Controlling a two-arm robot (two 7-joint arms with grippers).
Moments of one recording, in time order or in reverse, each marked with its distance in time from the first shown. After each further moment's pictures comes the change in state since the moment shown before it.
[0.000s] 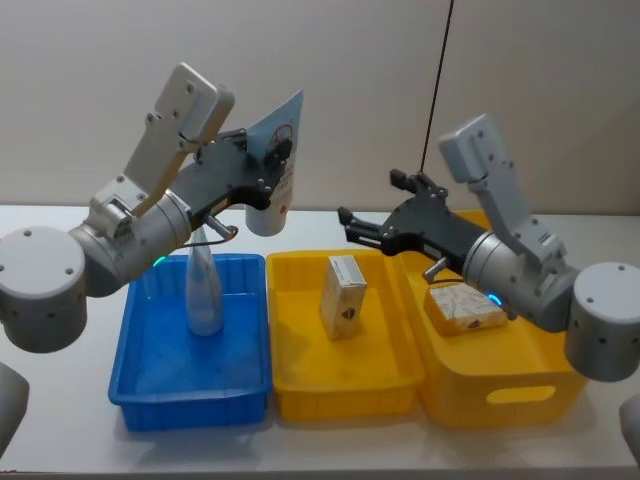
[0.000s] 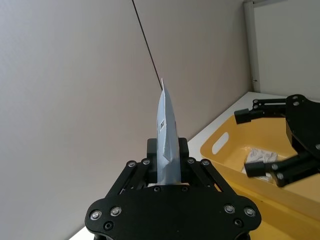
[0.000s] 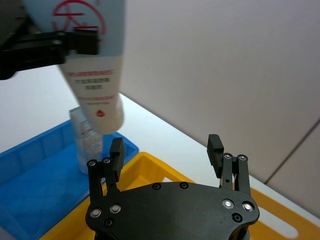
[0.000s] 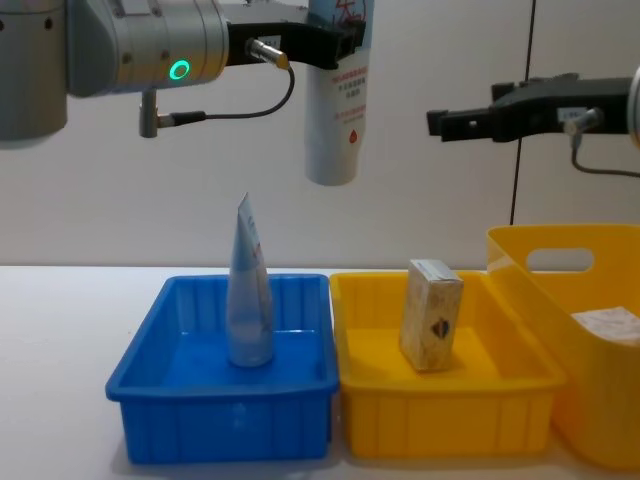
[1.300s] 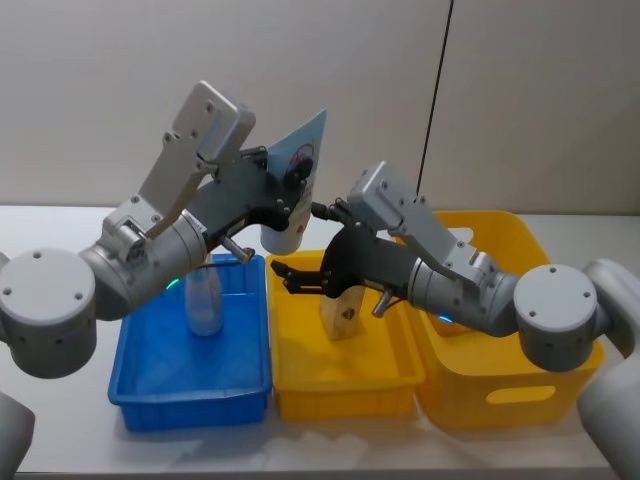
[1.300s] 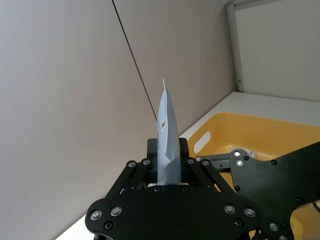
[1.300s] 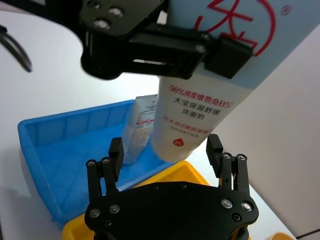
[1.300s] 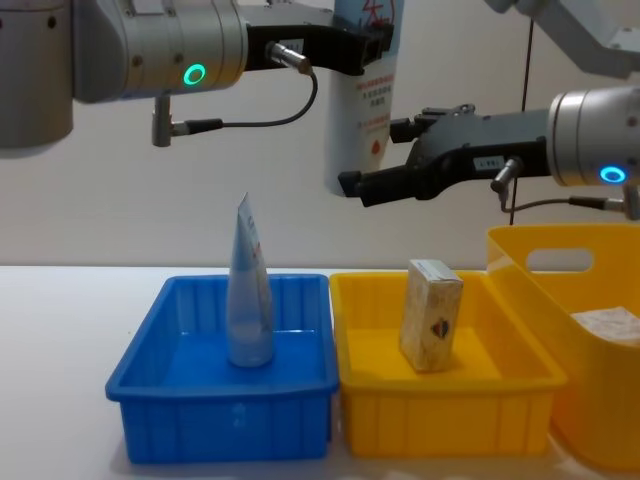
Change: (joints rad) left arm 0.065 -0.001 0.002 -0.103 0.016 0.044 -0.006; right arm 0.104 0.023 -0.195 0.113 -0.088 -0.156 0.128
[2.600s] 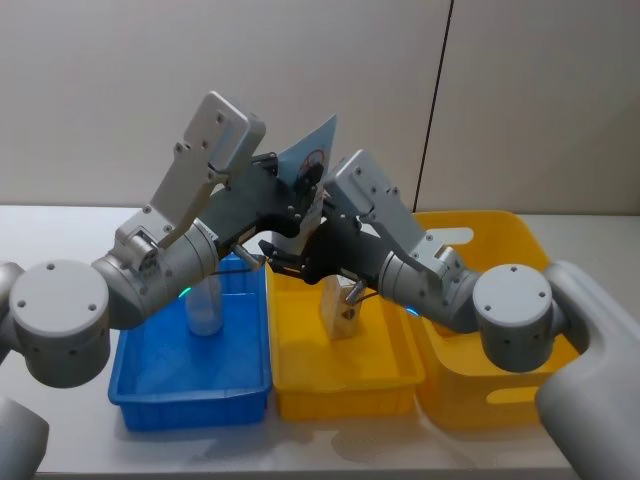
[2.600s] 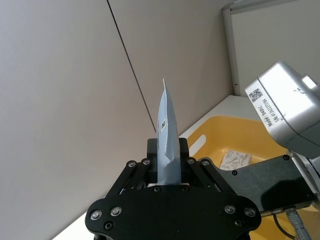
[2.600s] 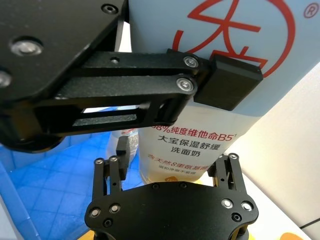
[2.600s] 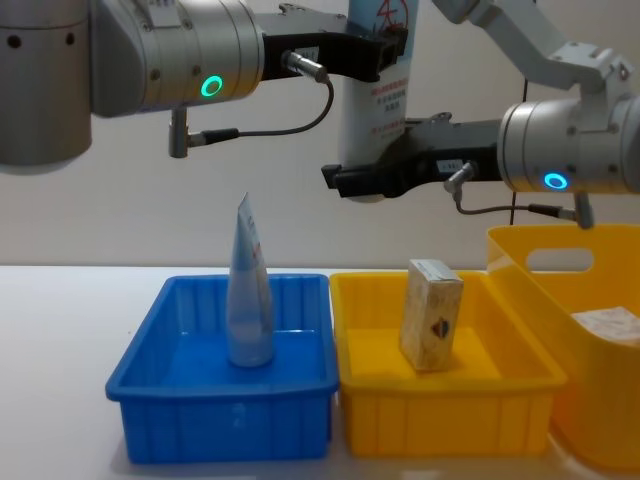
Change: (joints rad) left arm 0.019 -0.023 0.002 0.001 0.011 -0.018 0.009; right arm 0.031 -0.083 -0.016 0.086 -0.005 0.031 -0.117
